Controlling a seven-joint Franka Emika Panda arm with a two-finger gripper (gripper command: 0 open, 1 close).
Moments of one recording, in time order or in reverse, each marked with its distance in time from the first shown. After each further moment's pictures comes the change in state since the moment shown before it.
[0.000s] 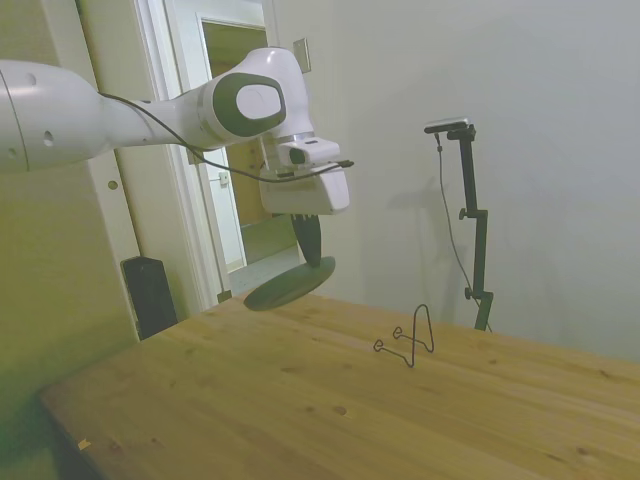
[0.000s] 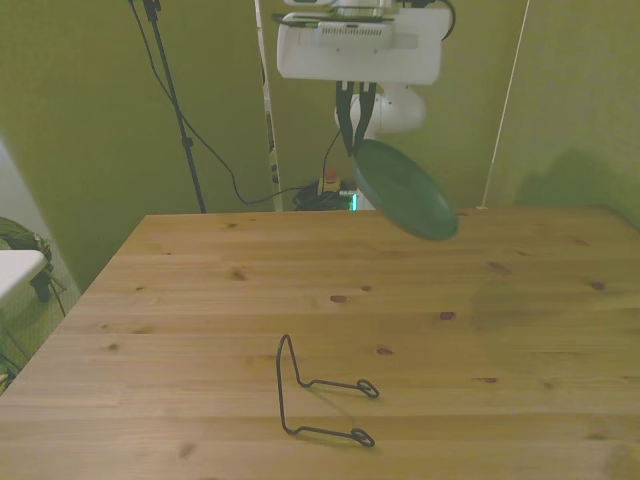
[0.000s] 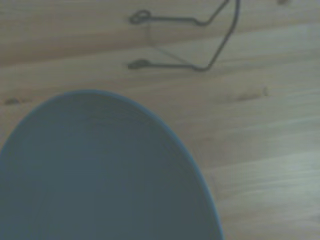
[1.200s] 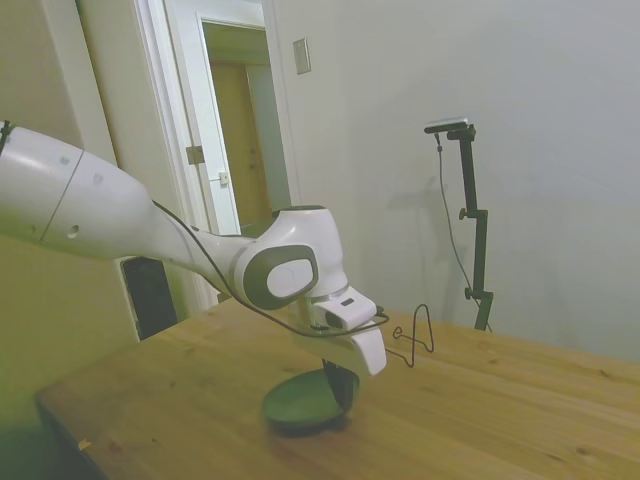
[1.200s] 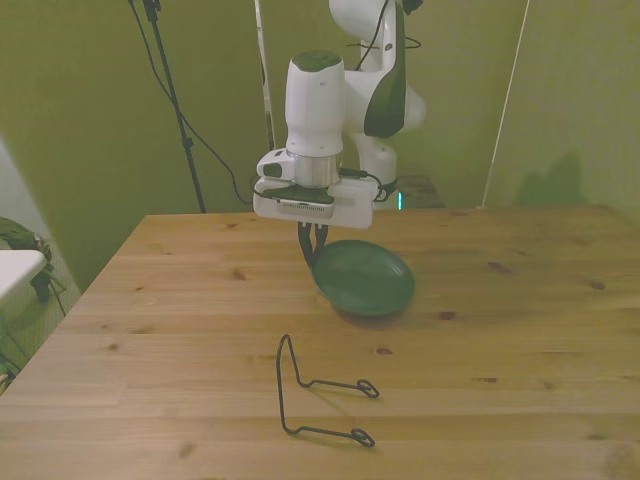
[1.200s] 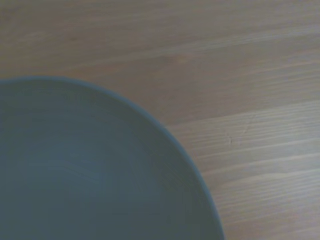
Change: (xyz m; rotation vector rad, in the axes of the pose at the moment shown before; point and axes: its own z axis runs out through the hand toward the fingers) arm 0.014 0.053 0.229 -0.002 0.025 -0.014
